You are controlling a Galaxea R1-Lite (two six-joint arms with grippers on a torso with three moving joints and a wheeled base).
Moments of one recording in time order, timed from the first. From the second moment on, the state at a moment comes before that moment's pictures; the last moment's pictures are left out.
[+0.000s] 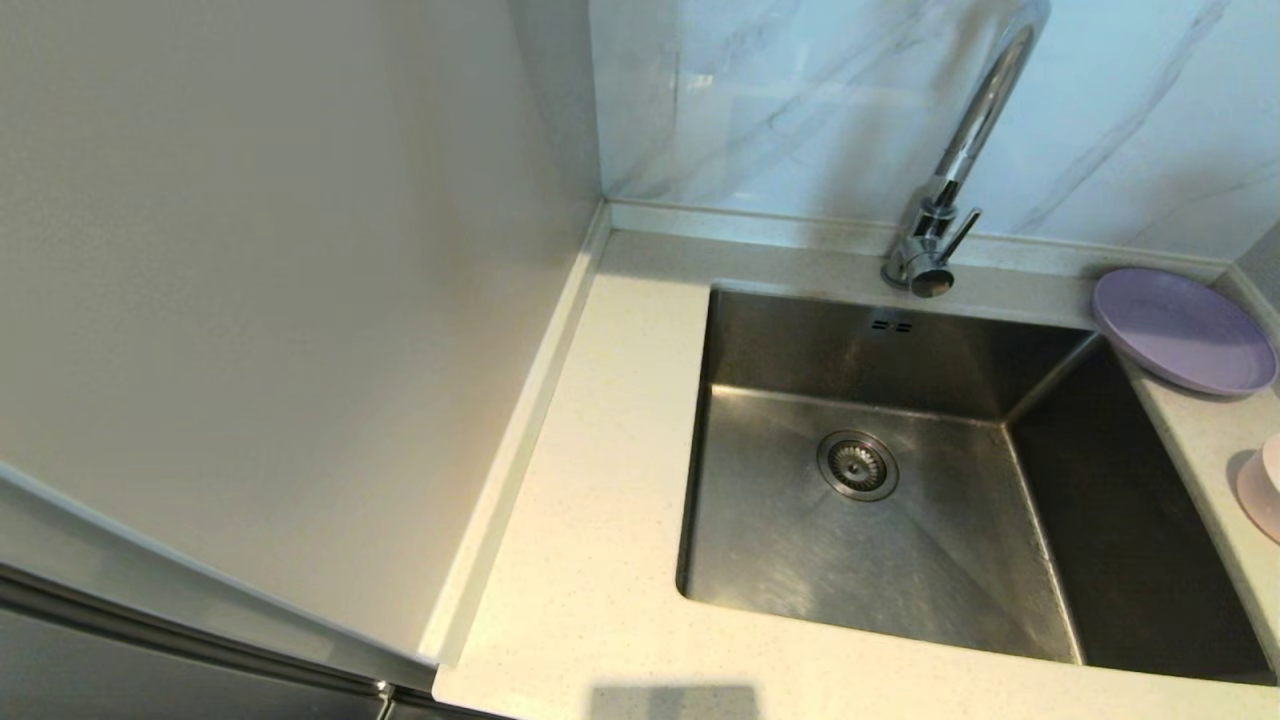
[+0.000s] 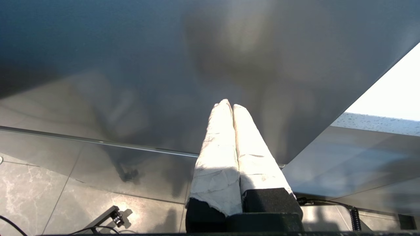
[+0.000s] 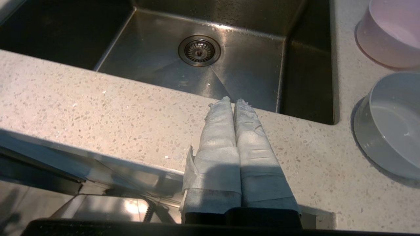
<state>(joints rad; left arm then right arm) 0.00 0.00 0.00 0.00 0.00 0.00 0.00 0.00 0.00 0.02 0.00 -0.01</state>
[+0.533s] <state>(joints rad) 0.00 0.00 0.00 0.00 0.00 0.00 0.00 0.00 0.00 0.02 -0.04 0.07</state>
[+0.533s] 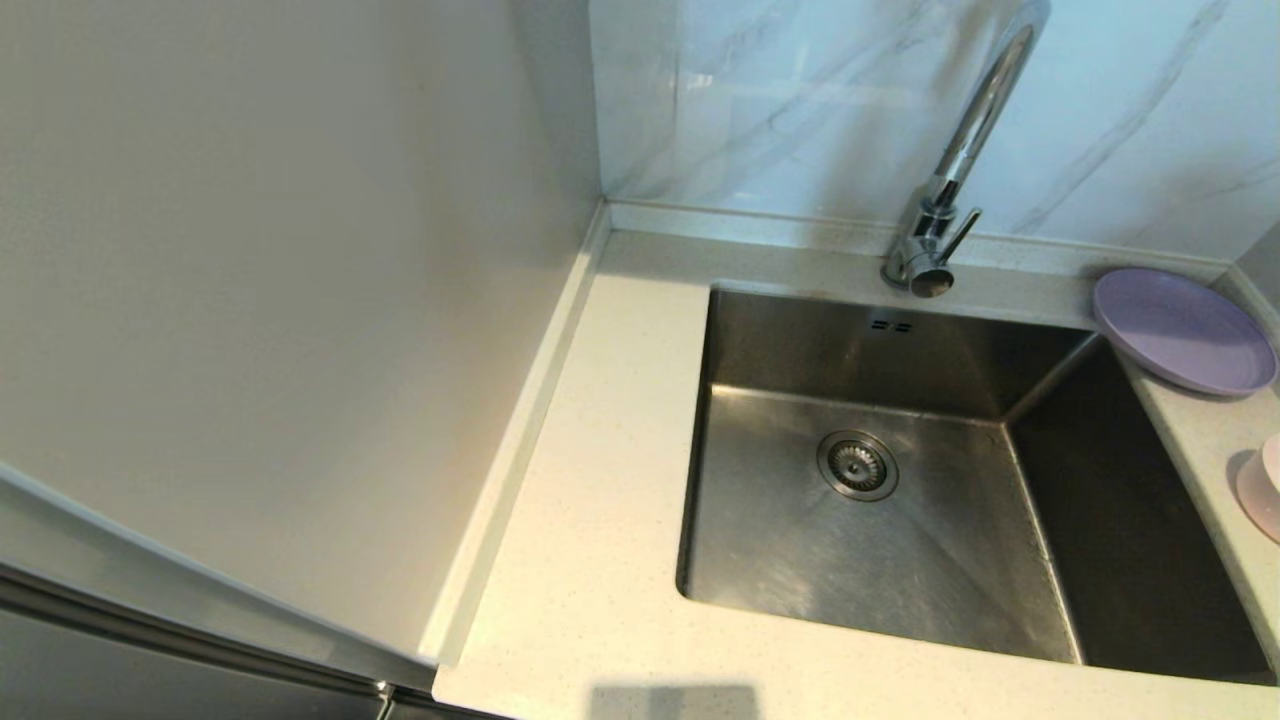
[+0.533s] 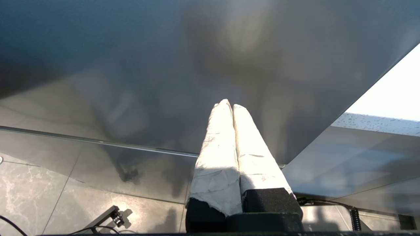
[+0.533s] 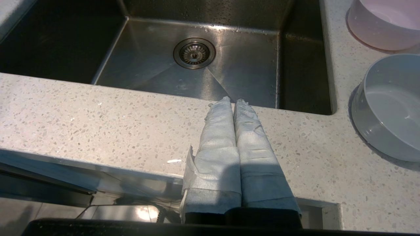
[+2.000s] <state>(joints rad) 0.00 0.00 0.00 0.00 0.00 0.00 0.00 0.00 0.00 0.02 -0.04 0.07</state>
